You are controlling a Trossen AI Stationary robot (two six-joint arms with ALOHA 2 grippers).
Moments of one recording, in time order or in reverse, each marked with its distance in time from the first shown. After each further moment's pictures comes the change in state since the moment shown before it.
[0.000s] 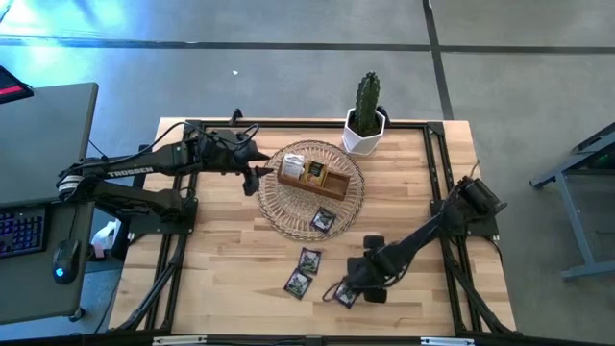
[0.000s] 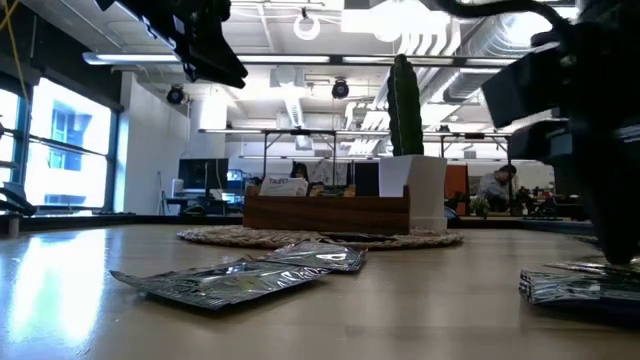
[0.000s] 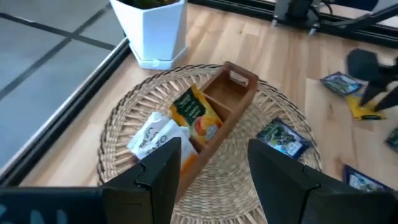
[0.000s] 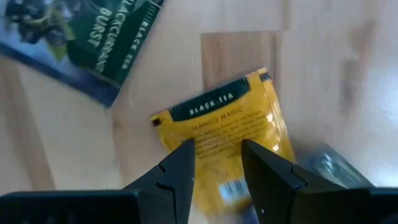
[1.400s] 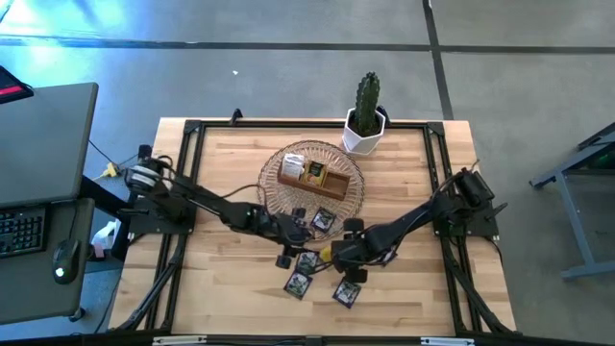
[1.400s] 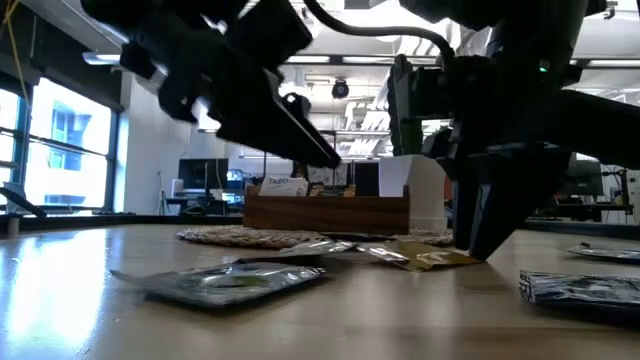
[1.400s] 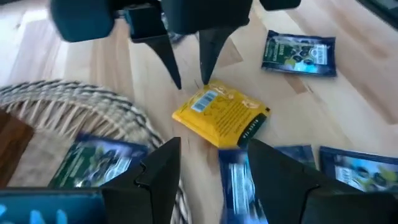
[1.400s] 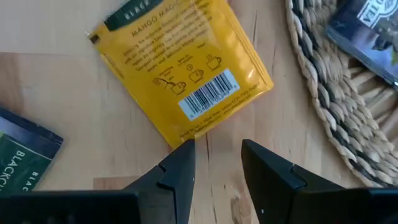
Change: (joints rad) left arm -0.507 0.723 0.000 0.683 -0.014 0.176; right arm -0.167 -0.002 -0.050 0.254 0.146 -0.248
